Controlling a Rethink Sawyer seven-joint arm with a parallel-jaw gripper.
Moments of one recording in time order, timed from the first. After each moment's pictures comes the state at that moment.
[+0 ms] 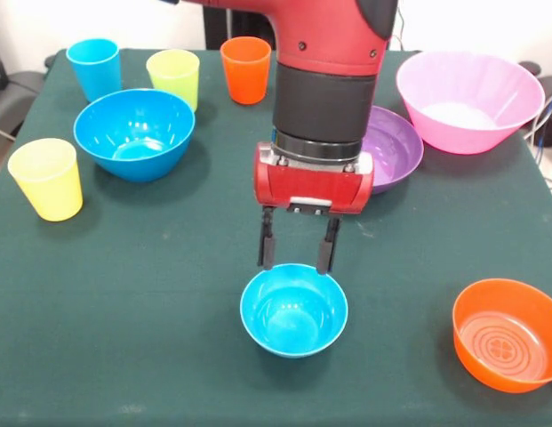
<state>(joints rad) -0.24 -0.40 0.12 1.18 -0.30 0.42 1.83</state>
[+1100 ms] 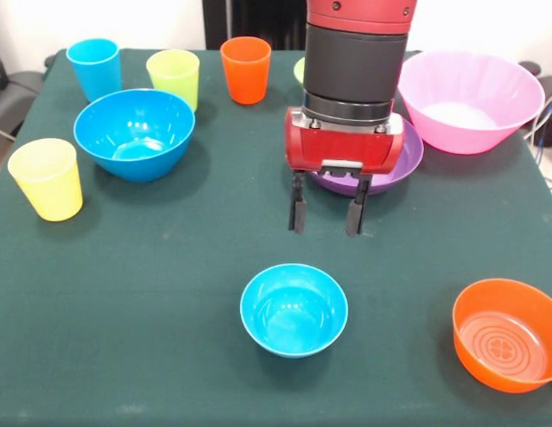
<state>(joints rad) -0.22 -0.48 0.13 1.30 -0.30 0.42 1.83</state>
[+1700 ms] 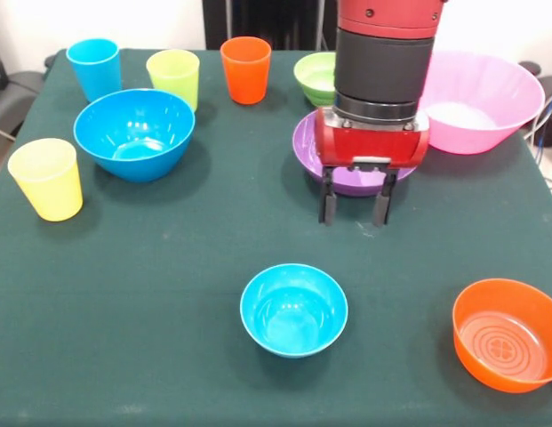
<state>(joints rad) -0.19 -0.48 0.12 1.34 -0.29 0.42 1.83</state>
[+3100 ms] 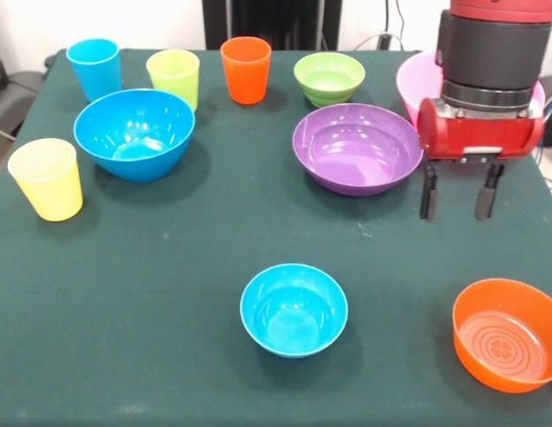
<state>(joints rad) -0.02 -0.46 0.06 1.28 -0.17 0.43 1.83</state>
